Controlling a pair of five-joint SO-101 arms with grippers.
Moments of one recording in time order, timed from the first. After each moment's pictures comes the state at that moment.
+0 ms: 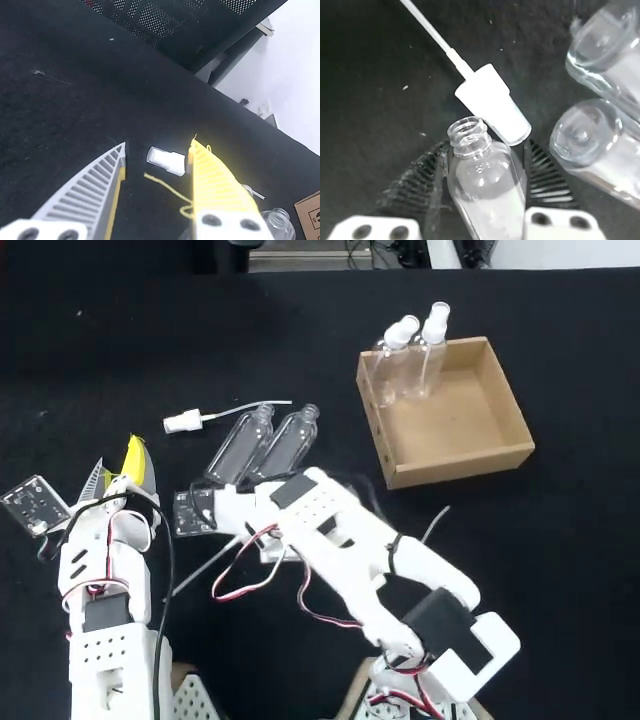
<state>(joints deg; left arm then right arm) -18.2 -79.3 96.7 4.4 24.7 -39.6 -1.5 36.7 51.6 53.6</state>
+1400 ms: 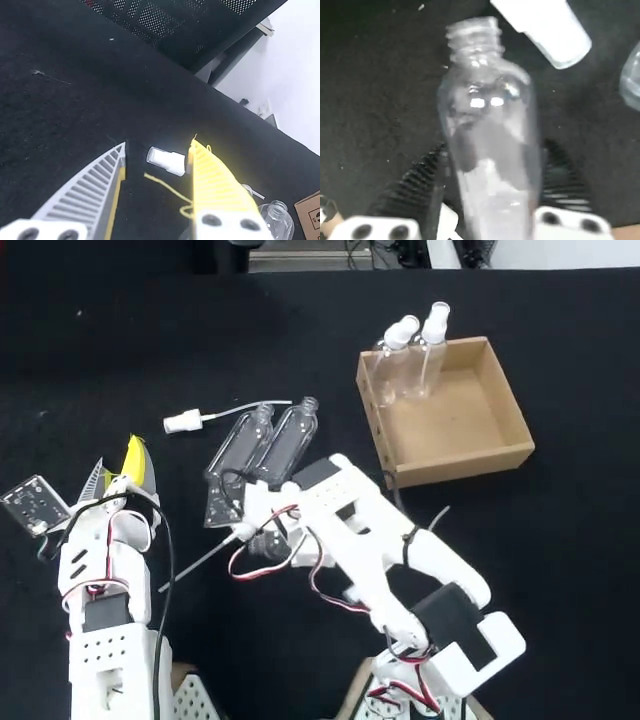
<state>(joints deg) -18.2 -79.3 96.7 4.4 24.7 -32.7 -1.5 35.6 64.6 53.8</state>
